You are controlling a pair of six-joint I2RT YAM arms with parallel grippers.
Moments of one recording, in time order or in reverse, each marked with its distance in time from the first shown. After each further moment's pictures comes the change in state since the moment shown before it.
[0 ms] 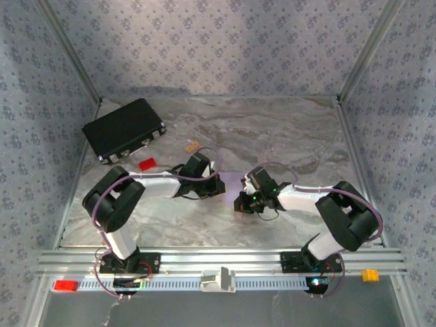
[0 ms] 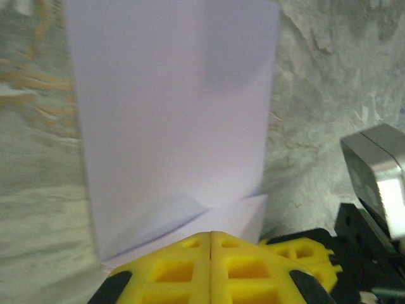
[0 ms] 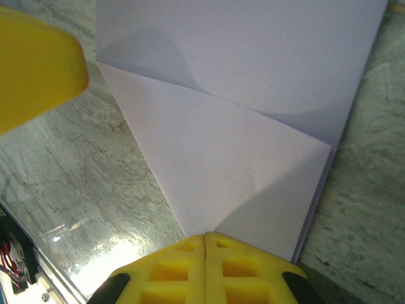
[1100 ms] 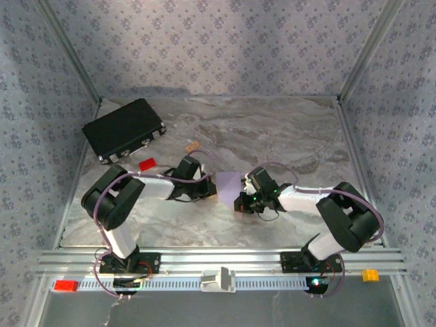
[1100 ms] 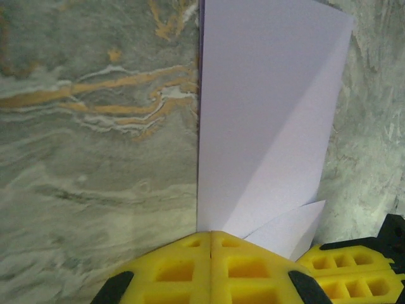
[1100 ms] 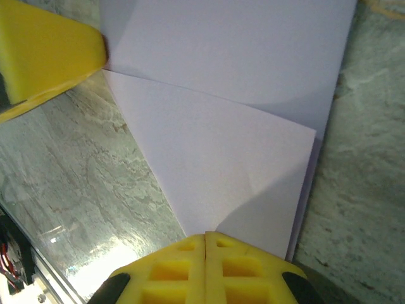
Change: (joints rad) left arm 0.093 0.002 -0.114 0.091 0.013 0.009; right arm 0.000 -0.018 -0.015 0.018 0.008 -0.012
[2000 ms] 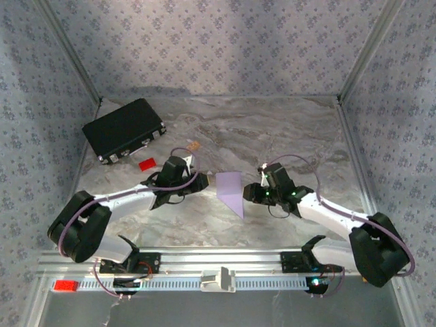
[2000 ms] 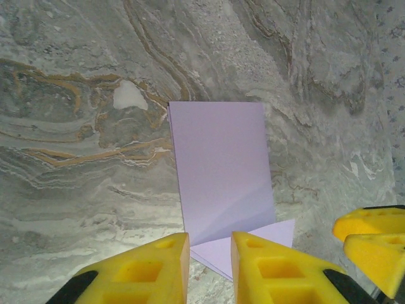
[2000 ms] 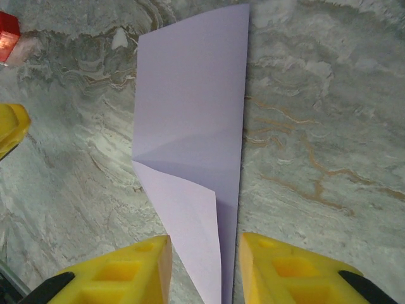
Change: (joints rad) left arm 0.012 -0.329 -0.123 -0.006 -0.209 0.079; right arm -0.086 -0.290 -0.044 -0.078 0.182 -0.014
